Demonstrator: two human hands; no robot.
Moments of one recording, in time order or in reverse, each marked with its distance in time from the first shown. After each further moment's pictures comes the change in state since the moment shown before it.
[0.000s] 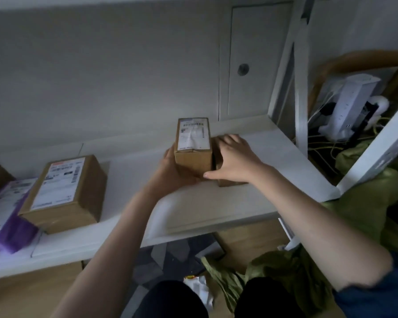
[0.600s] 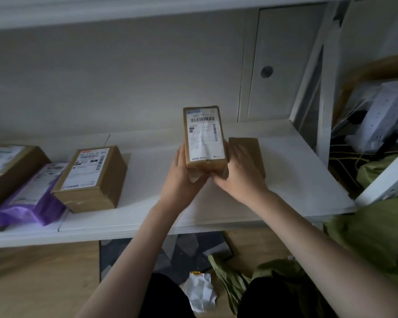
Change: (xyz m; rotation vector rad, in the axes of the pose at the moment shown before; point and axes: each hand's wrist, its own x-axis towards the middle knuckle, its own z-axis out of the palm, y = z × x) left_hand -0.067 0.083 -0.004 0.138 0.275 0.124; right_hand -0.030 -0.029 0.023 0.299 0.355 -0.151
